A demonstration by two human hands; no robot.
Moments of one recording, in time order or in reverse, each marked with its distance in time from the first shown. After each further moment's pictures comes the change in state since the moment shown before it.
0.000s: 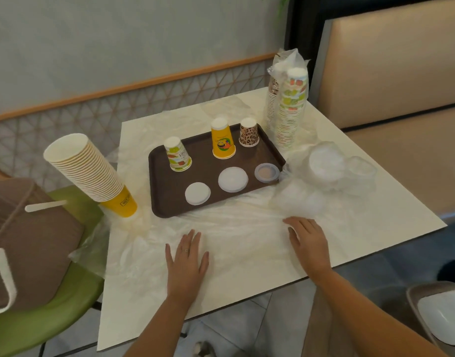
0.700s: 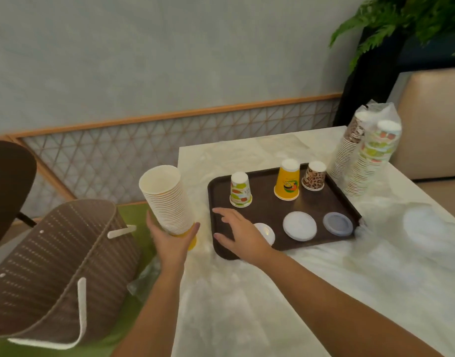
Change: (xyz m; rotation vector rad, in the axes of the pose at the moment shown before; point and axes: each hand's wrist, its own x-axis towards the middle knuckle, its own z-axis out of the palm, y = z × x) left_hand 0.120 -0.136 -0.107 -1.040 0.567 -0.577; right_hand 0.149 -0.255 0.108 0.418 -0.563 -0.222
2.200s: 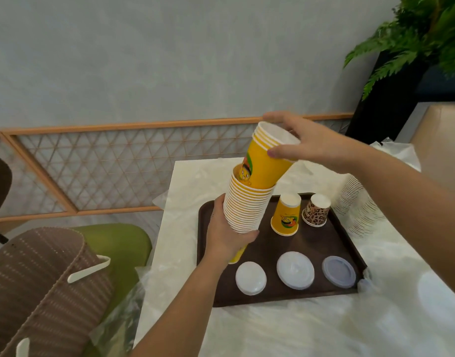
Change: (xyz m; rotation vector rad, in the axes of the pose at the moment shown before) left_hand -0.003 0.108 0.131 0.303 -0.432 0.165; right_hand 0.112 -0.033 -0.254 0.076 -0.105 0.046
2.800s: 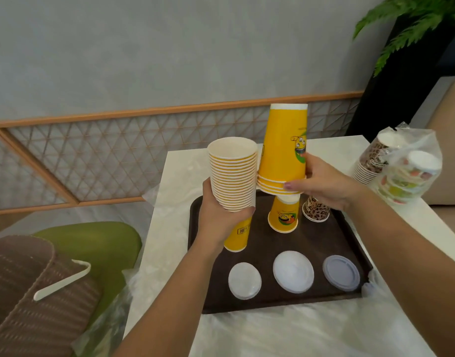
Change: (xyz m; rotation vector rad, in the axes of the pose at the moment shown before) left_hand 0.044 0.002 0.018 -0.246 0.046 -0.068; right_hand 0.000 0.124 0.020 0.587 -0.091 0.148
